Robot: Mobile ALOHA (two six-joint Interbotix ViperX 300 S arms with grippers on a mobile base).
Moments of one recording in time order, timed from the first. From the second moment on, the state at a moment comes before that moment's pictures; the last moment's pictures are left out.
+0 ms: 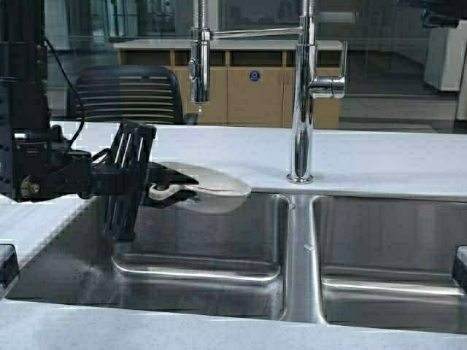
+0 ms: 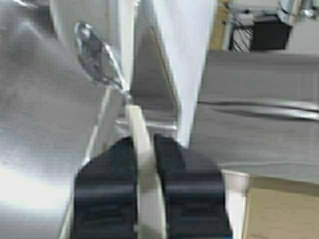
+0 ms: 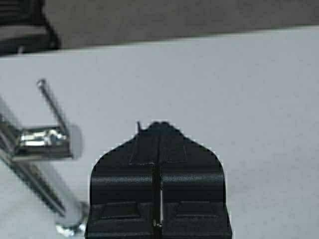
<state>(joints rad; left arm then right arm) -0.47 0.62 1.13 0.29 -1.55 -1.44 -0.01 -0.19 0.79 0.02 -0.32 0.15</state>
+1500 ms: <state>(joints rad) -0.51 0.11 0.95 -0.23 -0.17 0.21 0.07 -0.48 1.02 0.07 -0.40 0.20</state>
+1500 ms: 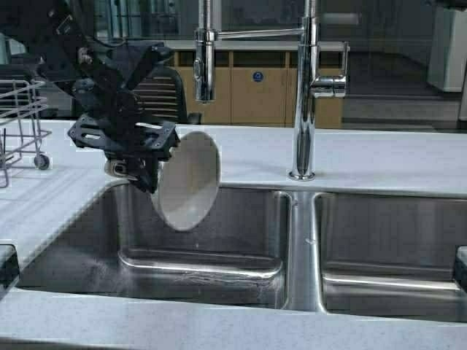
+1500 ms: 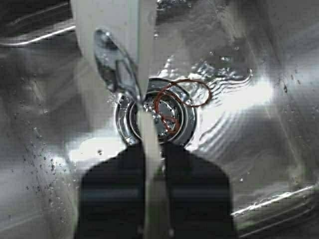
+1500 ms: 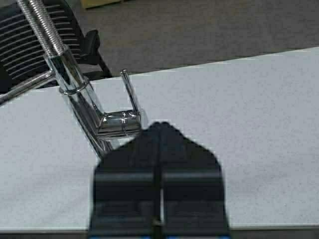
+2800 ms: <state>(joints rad) 0.11 -0.46 0.62 0.43 0.41 0.26 0.10 -0.48 1.02 0.07 -0.43 0.21</state>
